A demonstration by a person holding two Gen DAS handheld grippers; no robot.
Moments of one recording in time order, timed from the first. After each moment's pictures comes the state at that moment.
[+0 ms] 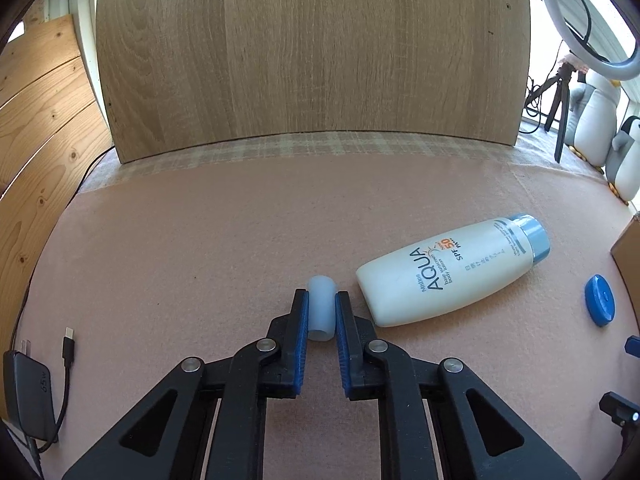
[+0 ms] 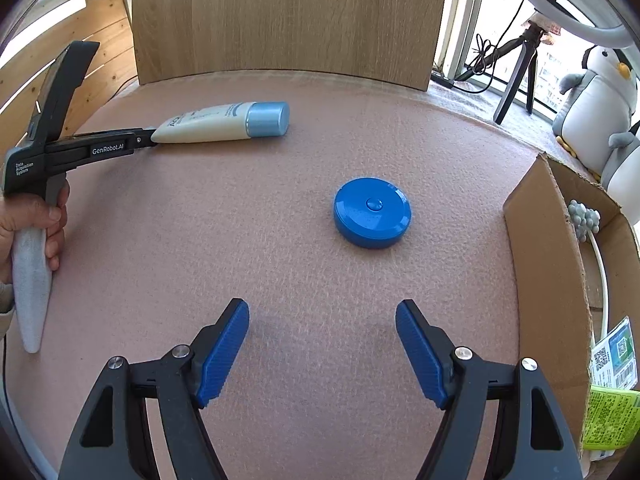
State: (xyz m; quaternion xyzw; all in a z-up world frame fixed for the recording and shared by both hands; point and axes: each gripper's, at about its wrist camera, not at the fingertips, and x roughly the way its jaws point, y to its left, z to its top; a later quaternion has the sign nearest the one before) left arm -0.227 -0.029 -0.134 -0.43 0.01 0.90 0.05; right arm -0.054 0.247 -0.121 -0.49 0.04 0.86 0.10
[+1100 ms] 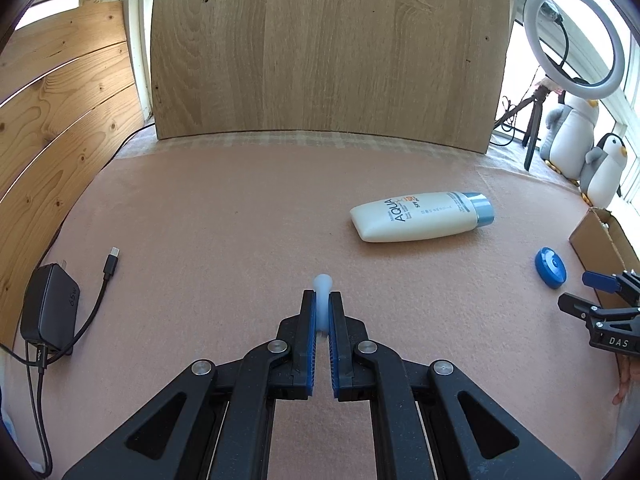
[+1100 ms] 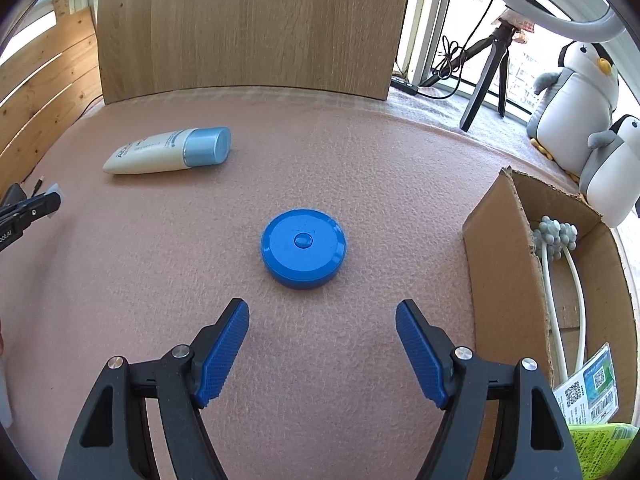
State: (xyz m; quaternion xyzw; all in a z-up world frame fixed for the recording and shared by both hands) left arm -0.133 -0.052 -0.105 -0.41 -0.03 0.91 0.05; right arm -0.069 0.279 -0.118 -0.48 0.04 0.87 0.14
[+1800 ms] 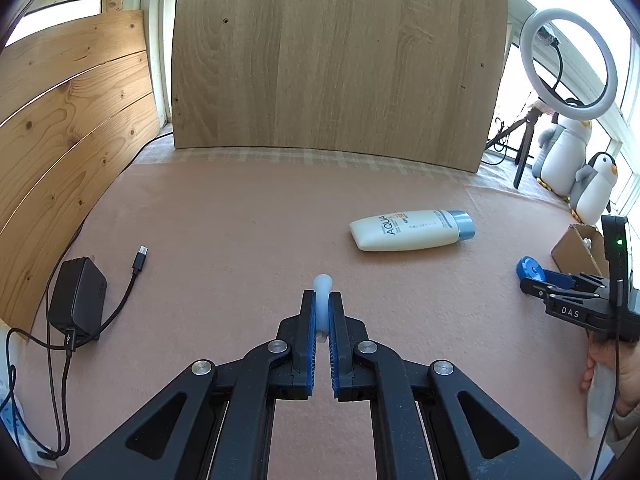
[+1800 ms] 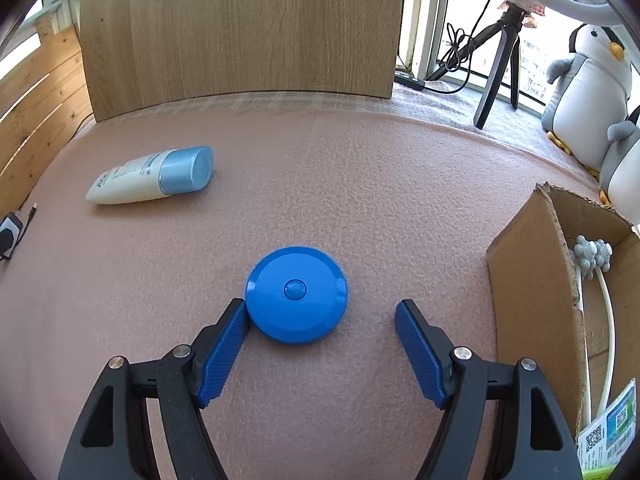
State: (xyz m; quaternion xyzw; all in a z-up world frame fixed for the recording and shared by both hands) left arm -0.107 -0.063 -0.073 -0.40 -0.04 0.91 0.04; right arm -0.095 0.300 -0.130 -0.47 0.07 0.87 0.13
